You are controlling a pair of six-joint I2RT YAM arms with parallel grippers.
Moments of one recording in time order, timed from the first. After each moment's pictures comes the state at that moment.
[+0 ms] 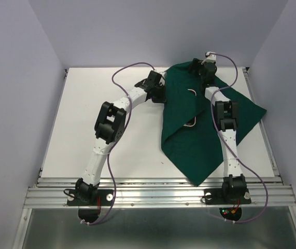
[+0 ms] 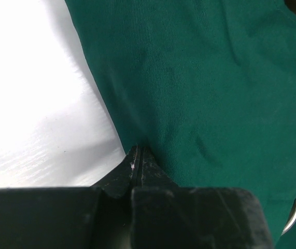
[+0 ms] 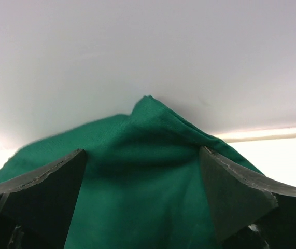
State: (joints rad) left arm -0.55 2.43 2.07 -0.44 0.23 -0.43; right arm 0.05 2.83 2.35 0.42 0.02 0.21
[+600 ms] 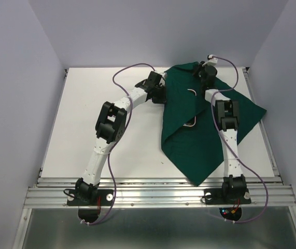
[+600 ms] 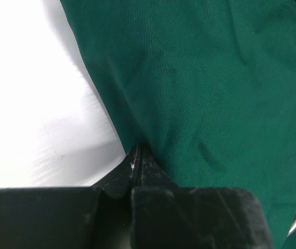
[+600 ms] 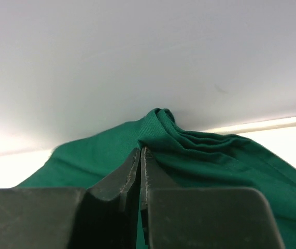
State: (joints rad) left arm -0.55 2.45 2.08 -0.45 0.24 -0.43; right arm 0.05 2.81 2.26 0.57 -0.05 0.35
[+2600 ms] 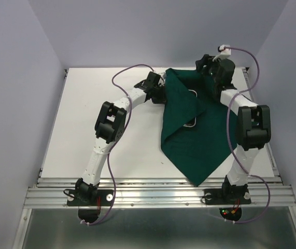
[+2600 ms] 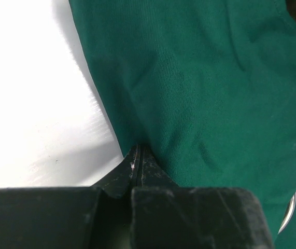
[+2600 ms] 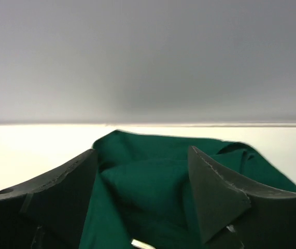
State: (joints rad) left arm -0.54 2.45 2.06 -0.40 0.29 -0.47; right arm 0.06 1.88 1.31 0.58 -0.15 0.25
